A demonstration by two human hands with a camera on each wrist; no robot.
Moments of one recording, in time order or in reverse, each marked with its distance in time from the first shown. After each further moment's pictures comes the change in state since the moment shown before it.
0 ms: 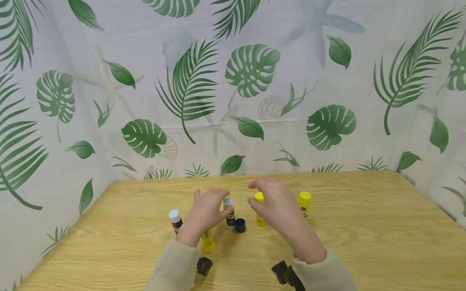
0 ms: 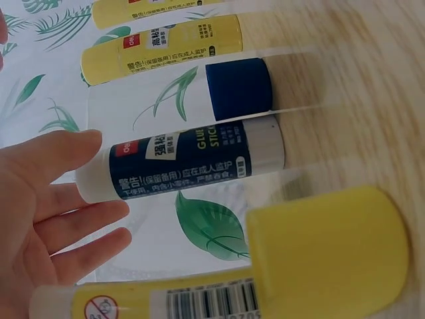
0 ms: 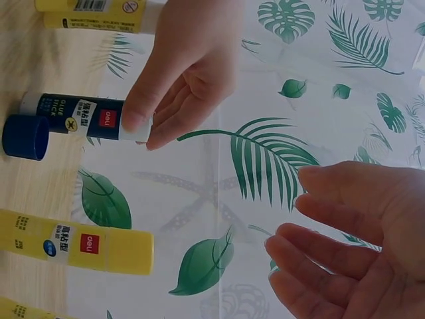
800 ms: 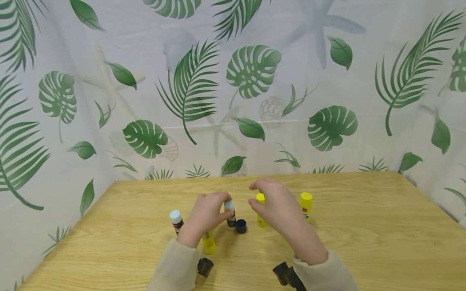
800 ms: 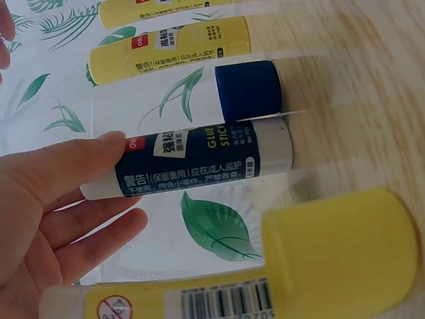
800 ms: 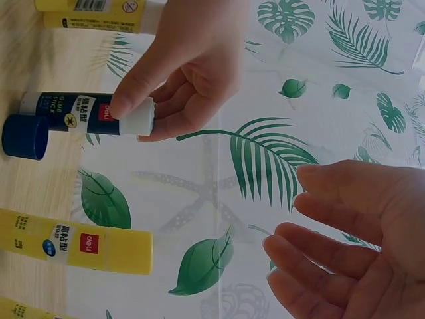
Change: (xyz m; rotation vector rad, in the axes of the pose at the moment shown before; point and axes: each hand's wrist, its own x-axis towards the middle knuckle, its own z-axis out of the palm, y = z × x) left_hand 0.000 -0.001 -0.002 -0.044 -0.020 0.038; right_hand 0.001 -0.001 -0.001 -0.004 -0.016 0.002
